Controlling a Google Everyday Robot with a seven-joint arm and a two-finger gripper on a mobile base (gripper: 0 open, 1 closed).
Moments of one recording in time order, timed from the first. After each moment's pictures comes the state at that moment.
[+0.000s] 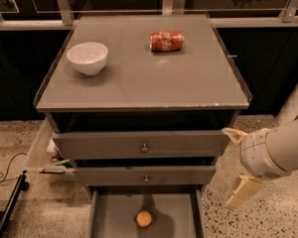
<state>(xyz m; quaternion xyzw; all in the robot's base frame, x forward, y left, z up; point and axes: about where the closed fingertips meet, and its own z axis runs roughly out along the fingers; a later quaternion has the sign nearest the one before) 0.400 -0.201 0.763 -0.61 0.74 0.07 0.25</state>
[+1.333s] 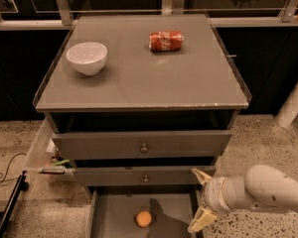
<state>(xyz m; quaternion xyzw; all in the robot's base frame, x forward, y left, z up) 0.414 -0.159 0.541 -0.60 0.73 0.15 0.30</state>
